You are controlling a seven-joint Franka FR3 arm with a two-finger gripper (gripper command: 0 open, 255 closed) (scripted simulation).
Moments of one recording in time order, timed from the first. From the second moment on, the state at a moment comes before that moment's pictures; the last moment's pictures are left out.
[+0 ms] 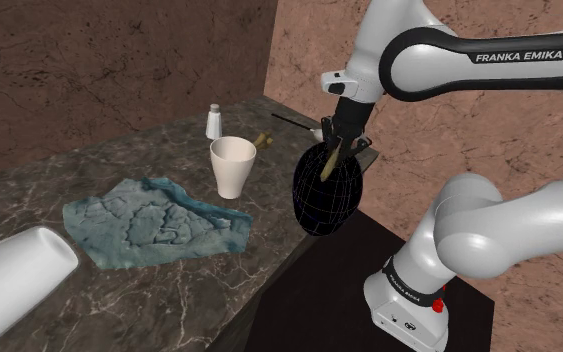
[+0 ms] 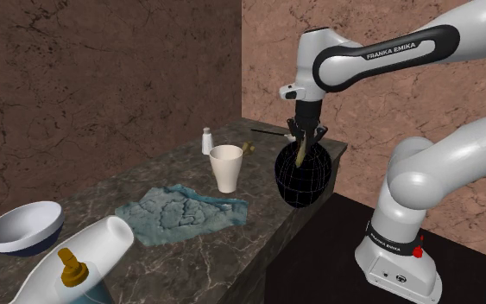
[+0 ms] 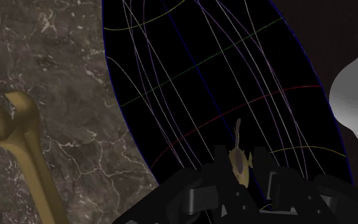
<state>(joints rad) 0.15 -0.83 -0.11 -2.73 -0.13 1.89 -1.35</state>
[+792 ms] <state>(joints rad) 0.15 -0.84 -0.11 -2.71 -0.13 1.87 -1.36</state>
